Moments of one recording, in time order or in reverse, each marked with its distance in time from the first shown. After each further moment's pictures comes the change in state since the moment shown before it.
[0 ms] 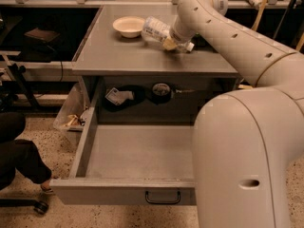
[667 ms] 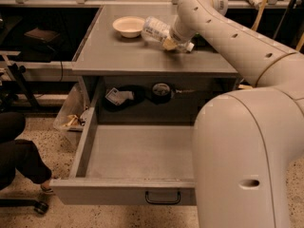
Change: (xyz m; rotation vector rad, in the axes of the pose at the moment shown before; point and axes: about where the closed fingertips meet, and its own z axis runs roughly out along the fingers) arm 0.000 0.000 0.000 0.000 0.000 0.000
